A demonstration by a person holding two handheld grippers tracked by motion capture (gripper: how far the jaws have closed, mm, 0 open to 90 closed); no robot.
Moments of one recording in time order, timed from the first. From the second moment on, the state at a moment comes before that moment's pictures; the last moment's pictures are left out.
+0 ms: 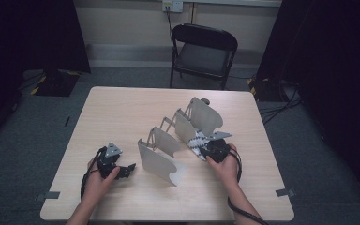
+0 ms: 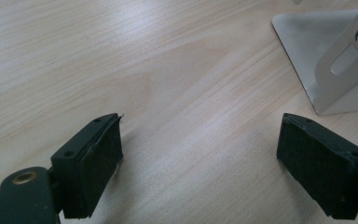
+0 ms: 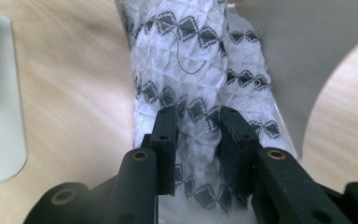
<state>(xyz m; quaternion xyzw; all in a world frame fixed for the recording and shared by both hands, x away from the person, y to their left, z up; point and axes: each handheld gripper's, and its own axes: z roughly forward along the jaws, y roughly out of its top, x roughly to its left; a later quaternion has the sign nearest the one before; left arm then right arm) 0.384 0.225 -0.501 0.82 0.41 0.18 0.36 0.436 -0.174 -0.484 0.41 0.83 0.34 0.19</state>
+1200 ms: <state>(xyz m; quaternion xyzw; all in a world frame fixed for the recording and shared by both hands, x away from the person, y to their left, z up) 0.384 0.225 -0.501 0.82 0.41 0.18 0.36 0.435 -0.161 -0.375 0.37 0.81 0.40 0.23</state>
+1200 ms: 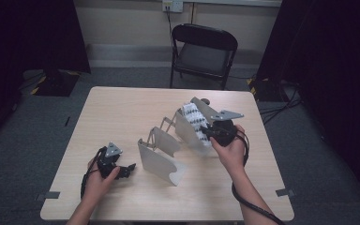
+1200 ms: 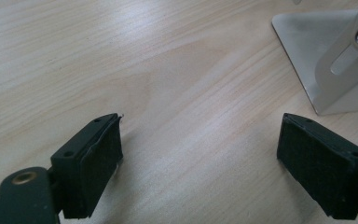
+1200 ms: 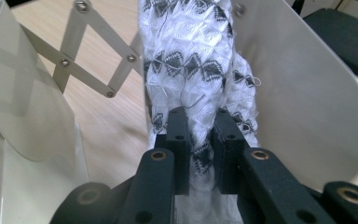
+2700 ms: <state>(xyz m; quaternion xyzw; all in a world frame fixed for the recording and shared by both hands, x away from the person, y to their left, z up) 0.384 0.225 -0.501 0.82 0.41 0.18 0.36 0.442 -0.165 -0.435 0.38 0.83 0.35 0.21</state>
